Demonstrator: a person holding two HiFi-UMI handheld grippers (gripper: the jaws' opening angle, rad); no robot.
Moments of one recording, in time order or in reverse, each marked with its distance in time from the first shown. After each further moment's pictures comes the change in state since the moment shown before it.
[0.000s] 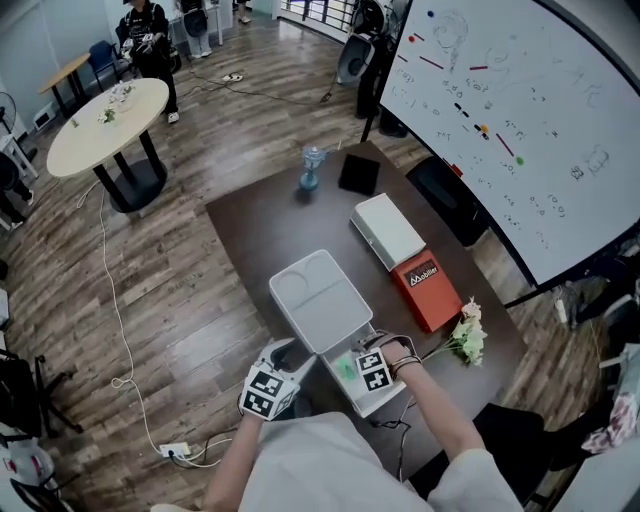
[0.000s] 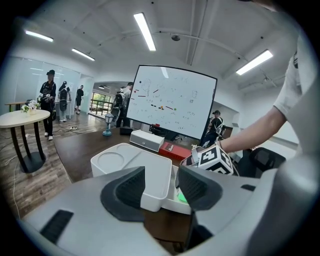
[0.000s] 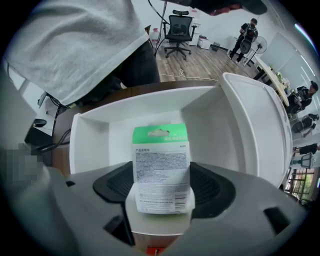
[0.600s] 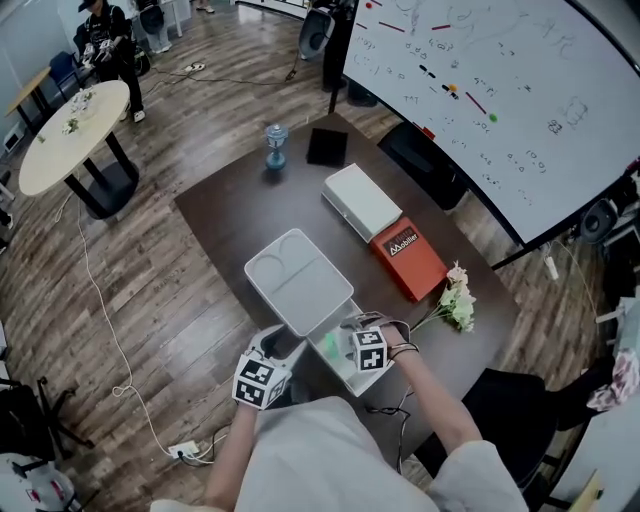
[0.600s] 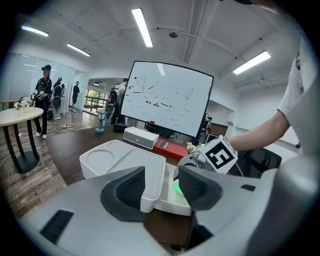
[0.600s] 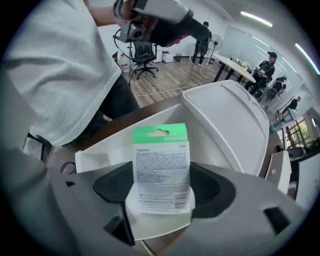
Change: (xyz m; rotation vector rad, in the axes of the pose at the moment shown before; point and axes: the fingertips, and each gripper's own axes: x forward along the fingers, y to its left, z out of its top) left arm 0.017 -0.016 -0.005 0.009 0.031 -0.059; right arm -0.034 -0.006 0.014 0.367 -0.197 -0.092
